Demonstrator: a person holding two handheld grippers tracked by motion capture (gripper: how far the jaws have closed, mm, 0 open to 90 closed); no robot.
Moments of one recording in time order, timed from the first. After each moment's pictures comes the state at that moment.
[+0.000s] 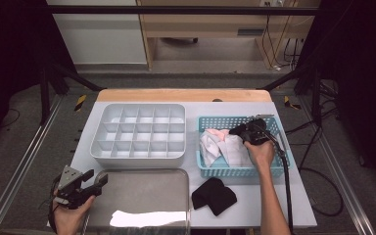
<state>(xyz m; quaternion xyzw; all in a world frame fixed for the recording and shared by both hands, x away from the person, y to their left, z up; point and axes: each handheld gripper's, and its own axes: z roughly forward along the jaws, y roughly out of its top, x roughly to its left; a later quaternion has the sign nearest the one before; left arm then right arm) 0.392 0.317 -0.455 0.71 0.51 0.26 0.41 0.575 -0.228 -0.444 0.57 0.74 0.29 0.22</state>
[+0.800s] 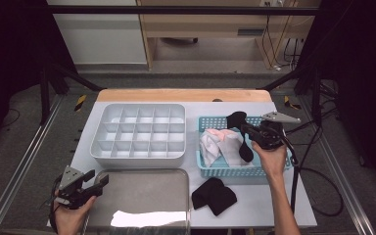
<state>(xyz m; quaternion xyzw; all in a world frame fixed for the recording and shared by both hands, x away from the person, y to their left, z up) 0.391 0.314 -0.455 0.71 0.51 0.26 0.41 0.503 -0.228 -0.366 0.47 0.71 0.47 0.23</state>
